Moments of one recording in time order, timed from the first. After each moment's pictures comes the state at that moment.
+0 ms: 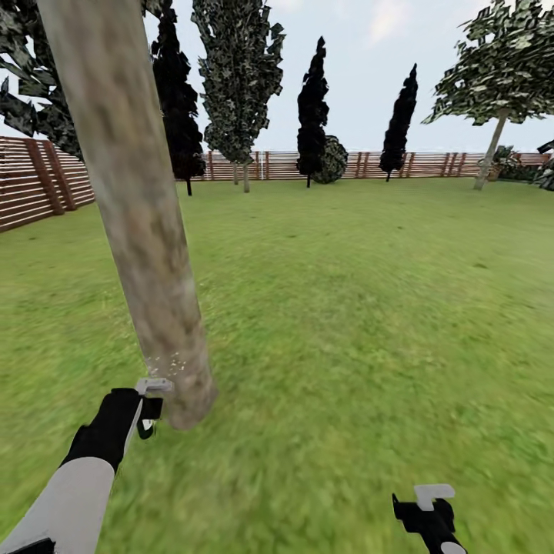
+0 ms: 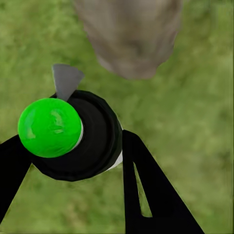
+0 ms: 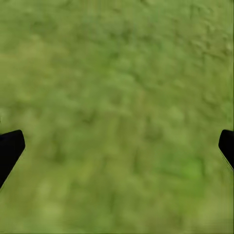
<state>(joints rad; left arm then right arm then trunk) -0.71 0.05 0.34 -0.77 -0.43 0.71 -0.13 -0.51 -0.12 -0.55 -0.07 0.61 -0.39 -0.08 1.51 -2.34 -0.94</state>
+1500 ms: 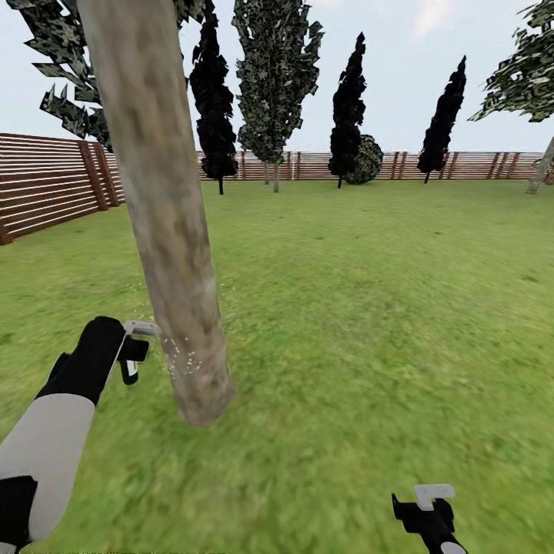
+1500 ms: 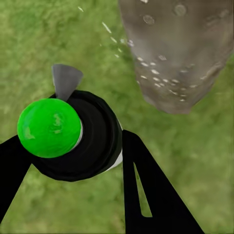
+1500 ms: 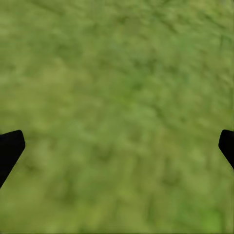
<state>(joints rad) -0.94 0.19 0.11 -0.88 -0.43 1.01 -0.30 -0.51 -0.12 -0.55 -0.07 0.61 -0.39 -0.08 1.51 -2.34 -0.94</state>
